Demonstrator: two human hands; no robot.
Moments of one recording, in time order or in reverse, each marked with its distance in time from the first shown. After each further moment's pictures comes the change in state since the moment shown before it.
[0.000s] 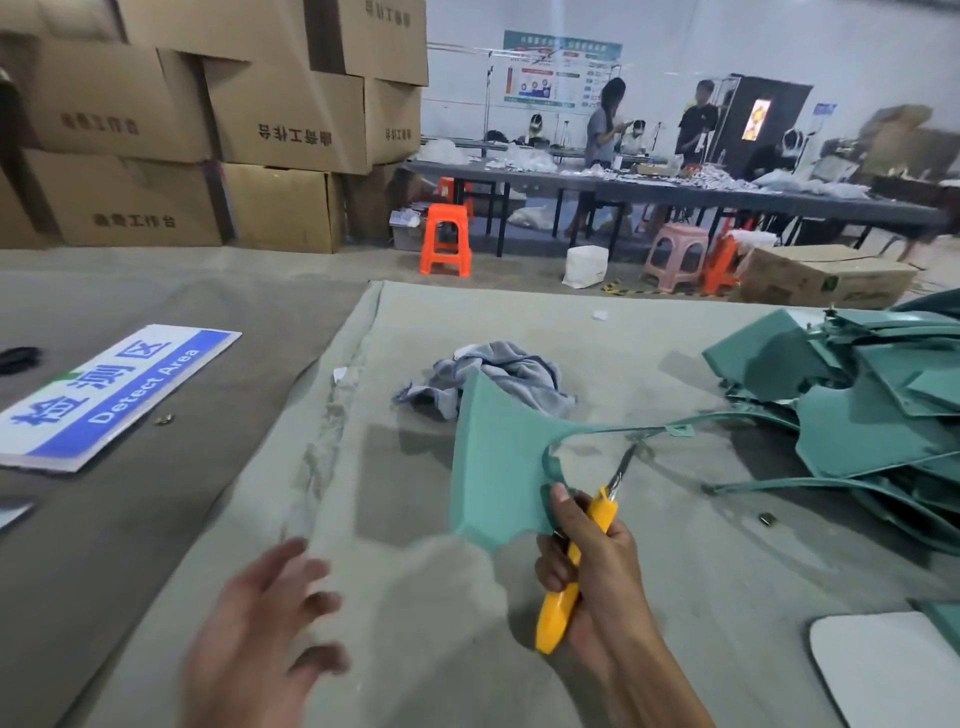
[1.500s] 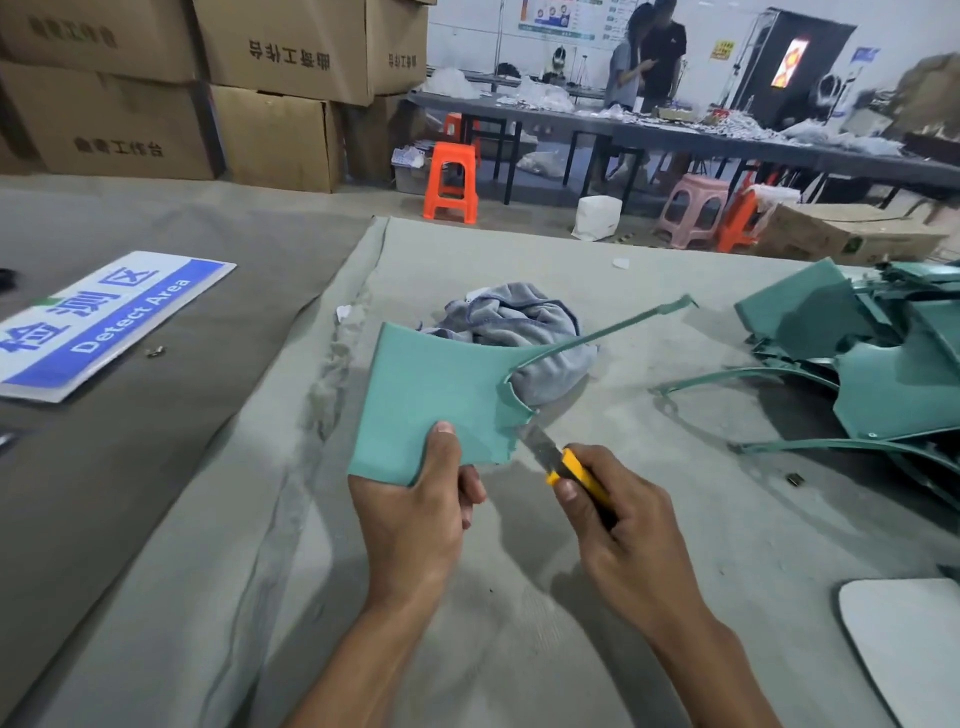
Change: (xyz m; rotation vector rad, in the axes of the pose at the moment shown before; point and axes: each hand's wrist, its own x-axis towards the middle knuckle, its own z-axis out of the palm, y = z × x) left_hand 0.014 -0.042 0.071 0.044 -0.038 0.169; right_hand -0.003 -0.006 -0.032 -1.291 -0.208 -0.743
